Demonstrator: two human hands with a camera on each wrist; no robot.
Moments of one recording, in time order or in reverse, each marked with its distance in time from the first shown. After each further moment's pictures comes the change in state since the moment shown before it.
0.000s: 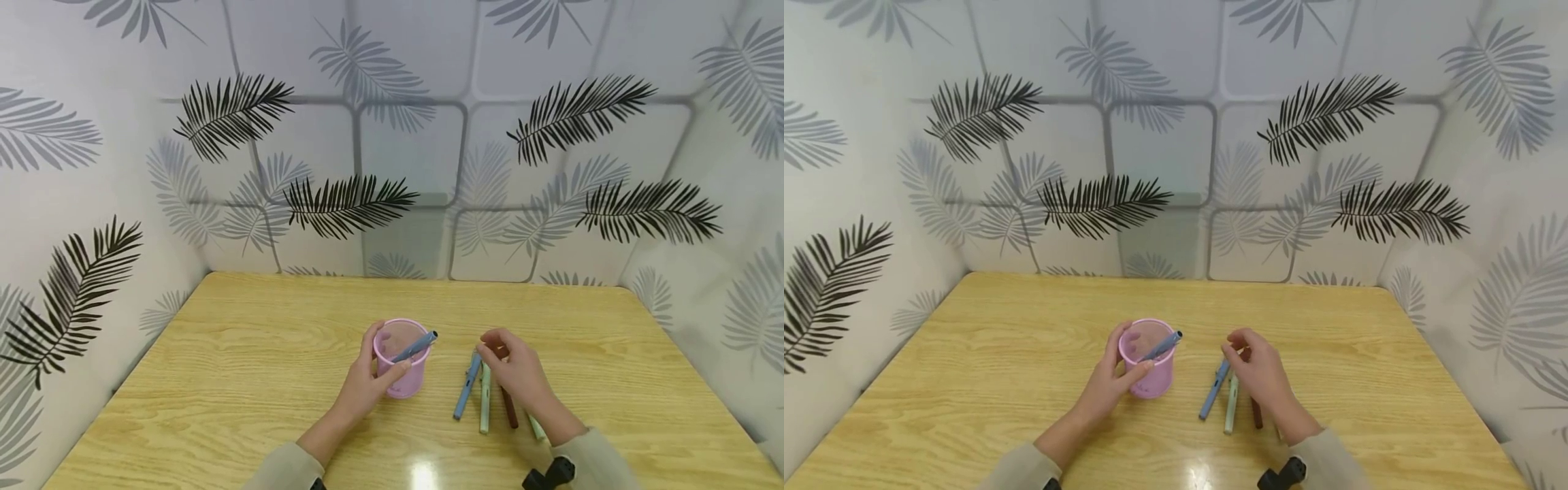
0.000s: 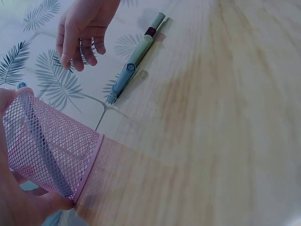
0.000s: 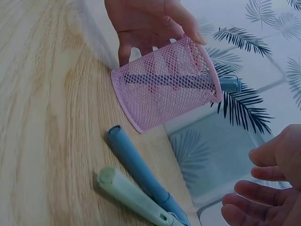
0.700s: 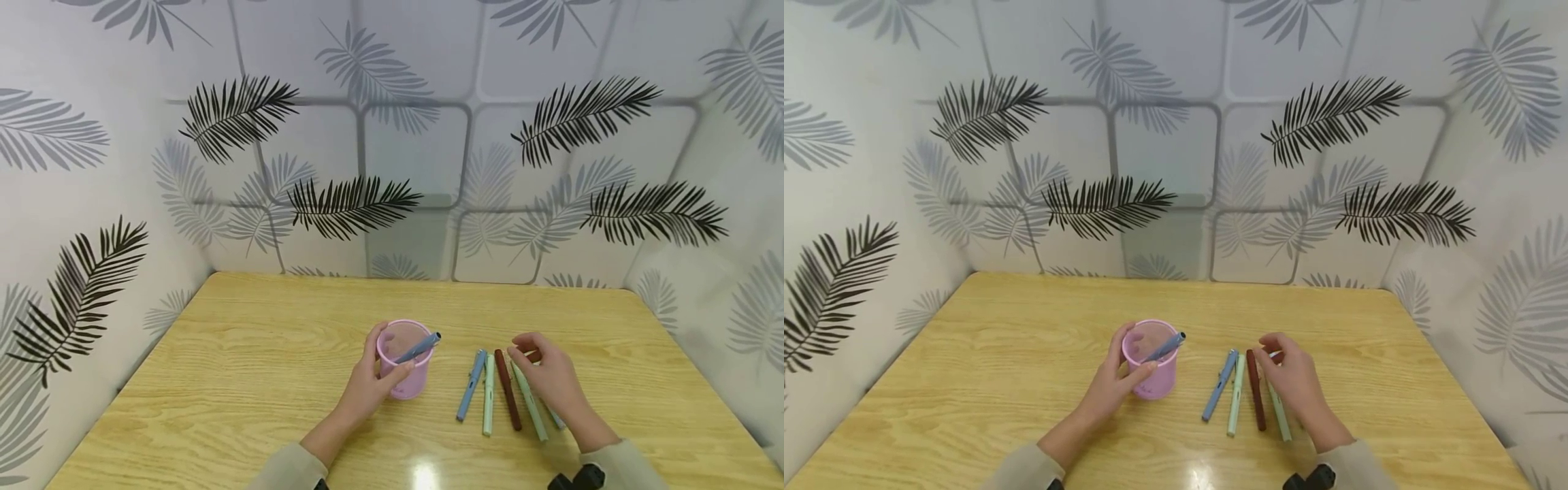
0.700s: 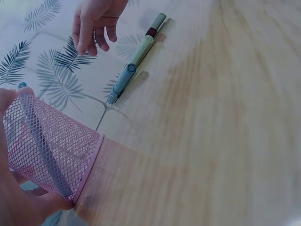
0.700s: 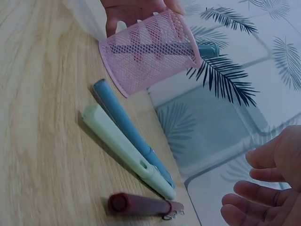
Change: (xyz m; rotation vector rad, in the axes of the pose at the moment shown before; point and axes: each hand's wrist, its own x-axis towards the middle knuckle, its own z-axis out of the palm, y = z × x) left_hand -0.011 0.037 -0.005 -0.027 -0.006 -0.003; right_hand -0.007 0.020 -0.028 -0.065 0.053 0.007
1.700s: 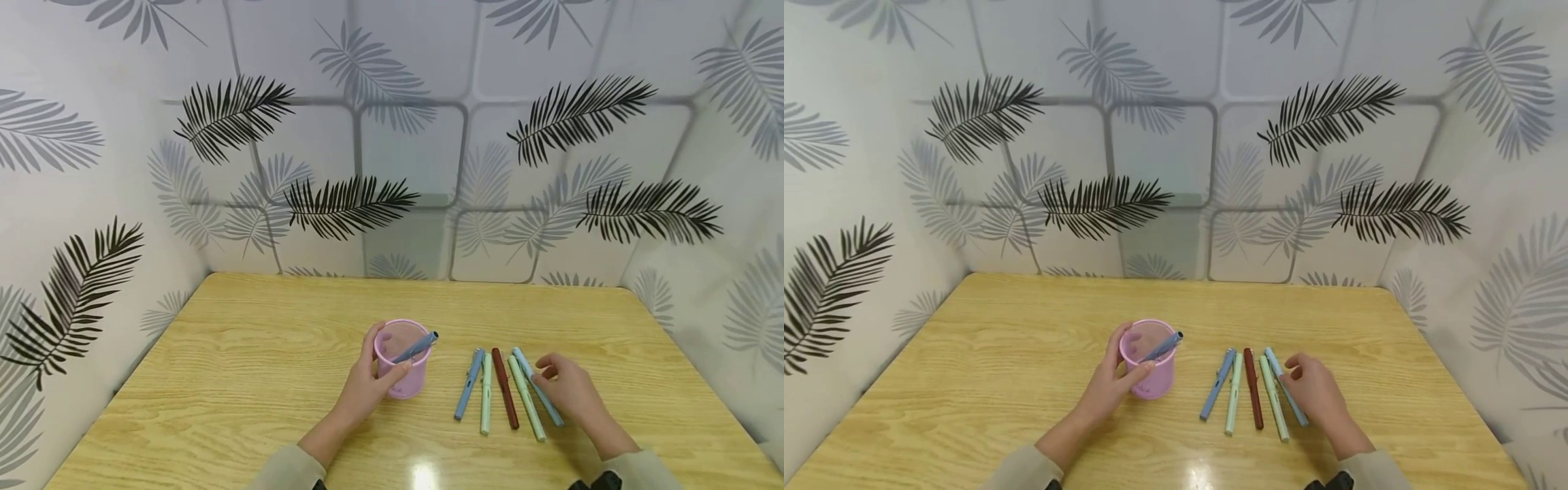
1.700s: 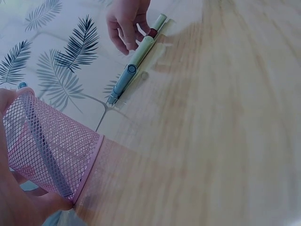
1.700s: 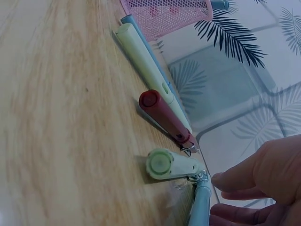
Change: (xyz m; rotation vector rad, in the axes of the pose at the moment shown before) left_hand 0.000 0.001 0.001 0.002 -0.002 -0.009; right_hand -0.008 0.051 -0.016 -0.180 -0.166 0.100
